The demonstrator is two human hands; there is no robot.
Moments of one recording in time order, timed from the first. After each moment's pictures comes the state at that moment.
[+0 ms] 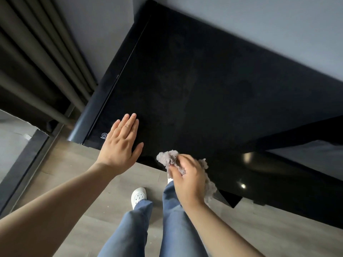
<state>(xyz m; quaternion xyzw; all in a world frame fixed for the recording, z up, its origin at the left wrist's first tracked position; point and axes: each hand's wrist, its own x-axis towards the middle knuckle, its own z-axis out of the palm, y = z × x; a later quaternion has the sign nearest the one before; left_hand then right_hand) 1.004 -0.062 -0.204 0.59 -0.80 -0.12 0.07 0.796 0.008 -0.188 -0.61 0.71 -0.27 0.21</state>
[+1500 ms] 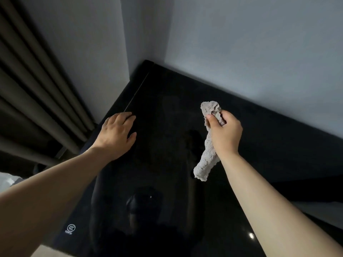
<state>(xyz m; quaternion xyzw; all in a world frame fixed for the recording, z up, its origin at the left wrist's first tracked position) 1.005 -0.258 -0.182 0.64 -0.75 -0.11 0.10 0.718 -0.273 -0.117 -0.53 0.71 -0.40 0.21</state>
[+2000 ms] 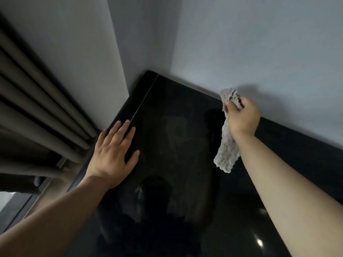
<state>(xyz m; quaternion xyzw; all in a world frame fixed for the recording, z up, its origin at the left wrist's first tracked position) 0.995 -0.321 -0.199 0.66 -0.74 -0.10 0.07 0.682 -0.457 -0.152 -0.52 0.75 -0.38 0.15</state>
